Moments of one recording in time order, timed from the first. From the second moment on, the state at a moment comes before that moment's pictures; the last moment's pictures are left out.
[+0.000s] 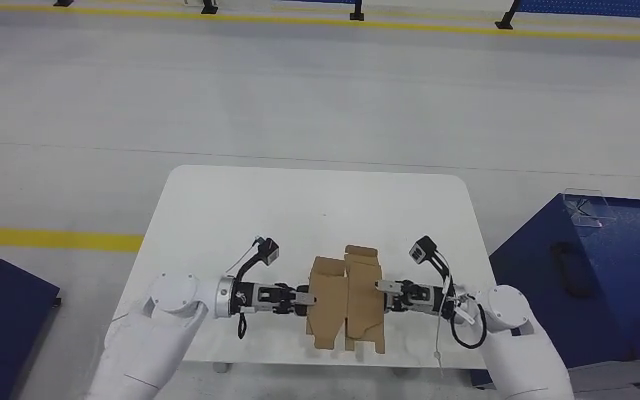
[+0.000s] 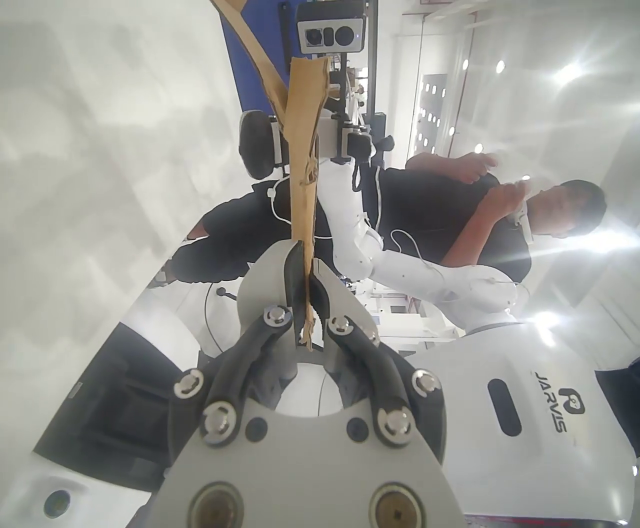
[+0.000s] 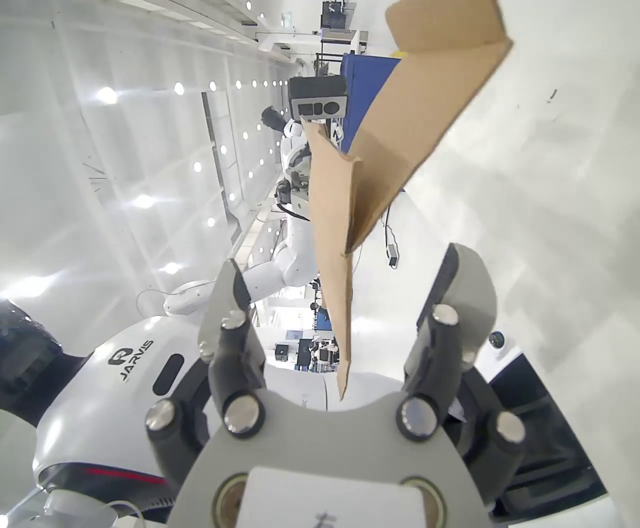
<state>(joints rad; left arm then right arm) 1.01 -1.18 -1.10 -1.38 -0.37 -0.15 -1.27 -1.26 -1.12 1.45 -1.41 0.42 -0.20 1.33</state>
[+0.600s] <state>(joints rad) 1.02 -1.16 -1.15 -1.29 -0.42 -0.21 -1.35 -1.29 -1.09 1.52 -1.40 0.50 -0.25 1.45</state>
